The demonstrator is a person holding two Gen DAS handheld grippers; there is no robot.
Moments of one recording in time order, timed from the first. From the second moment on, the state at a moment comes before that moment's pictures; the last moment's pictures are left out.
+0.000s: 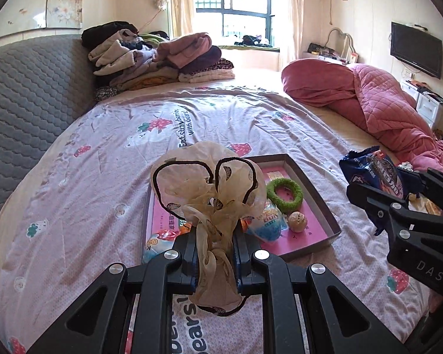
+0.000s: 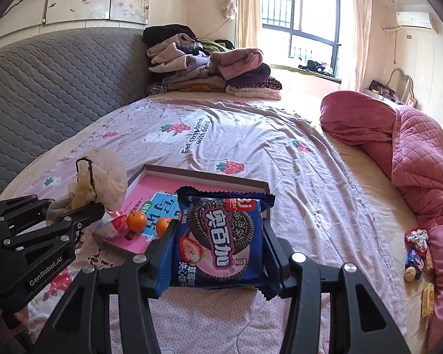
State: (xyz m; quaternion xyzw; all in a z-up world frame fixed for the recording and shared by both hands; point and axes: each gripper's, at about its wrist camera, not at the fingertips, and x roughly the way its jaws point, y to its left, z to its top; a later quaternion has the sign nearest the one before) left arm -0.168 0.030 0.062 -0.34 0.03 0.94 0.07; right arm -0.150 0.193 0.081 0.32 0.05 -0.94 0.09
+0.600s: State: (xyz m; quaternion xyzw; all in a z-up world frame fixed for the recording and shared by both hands) left arm -0.210 0.016 0.064 -0.33 0.03 0.94 0.06; right arm -0.185 0.186 0.097 0.30 0.05 -0.95 0.10
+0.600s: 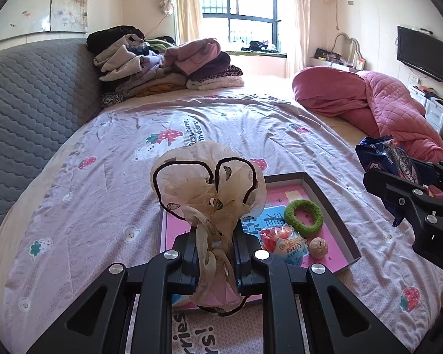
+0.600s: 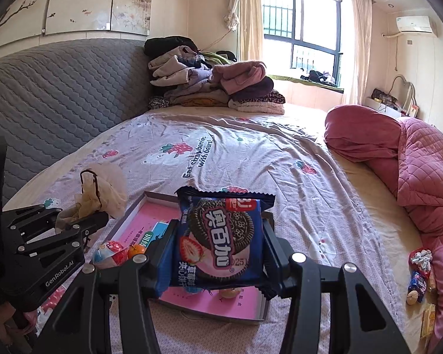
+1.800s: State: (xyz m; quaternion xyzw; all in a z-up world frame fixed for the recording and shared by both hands) left arm -0.250 0.019 -0.025 -0.39 0.02 0.92 0.06; right arm -0.235 0.195 0.005 0.38 0.04 -0.92 0.08
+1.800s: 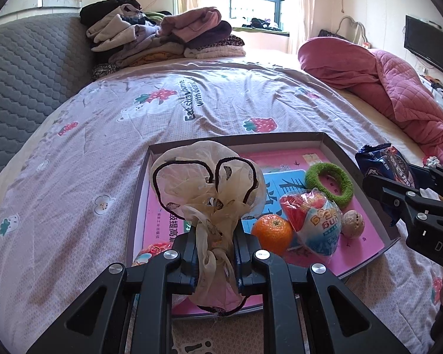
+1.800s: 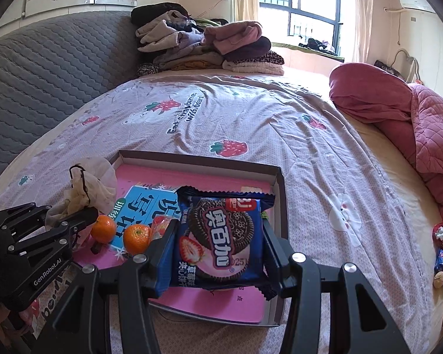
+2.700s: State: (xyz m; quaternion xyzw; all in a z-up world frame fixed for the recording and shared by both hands) left arm -0.244 0.038 -0.054 -0.40 0.04 0.91 0.07; right arm -0.237 0.206 -0.032 0.41 0.05 -0.91 0.07
